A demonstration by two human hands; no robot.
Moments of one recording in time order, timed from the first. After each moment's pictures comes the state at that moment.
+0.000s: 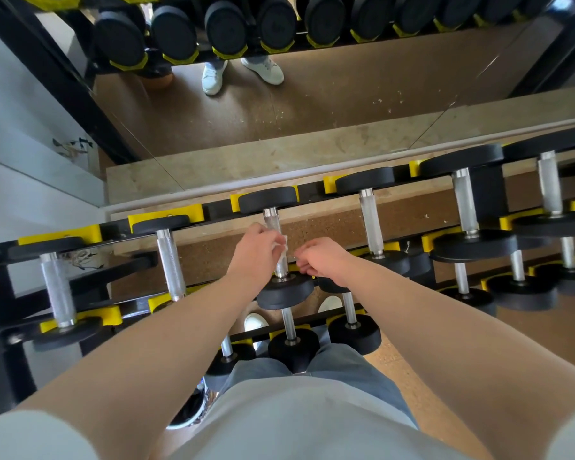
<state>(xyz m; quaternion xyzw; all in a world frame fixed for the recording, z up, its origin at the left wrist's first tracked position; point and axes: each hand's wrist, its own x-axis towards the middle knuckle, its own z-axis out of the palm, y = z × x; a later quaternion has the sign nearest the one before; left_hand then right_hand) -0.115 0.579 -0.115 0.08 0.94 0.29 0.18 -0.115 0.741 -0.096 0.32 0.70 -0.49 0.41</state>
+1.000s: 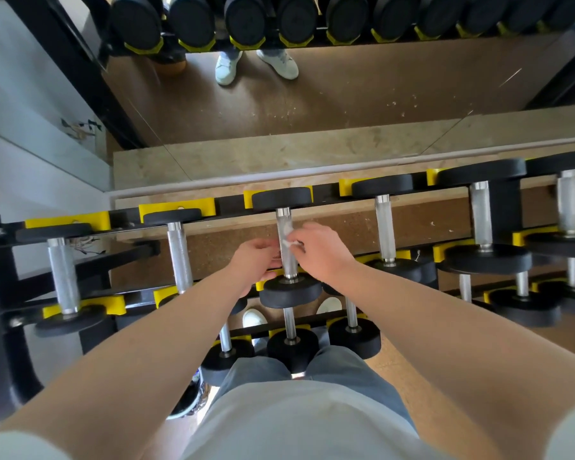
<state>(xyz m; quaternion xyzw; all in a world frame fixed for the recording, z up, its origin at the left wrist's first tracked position) -0.118 0.560 -0.123 -0.31 0.63 0.60 0.37 -0.122 0.724 -0.099 -0.10 0.94 -0.24 0.22</state>
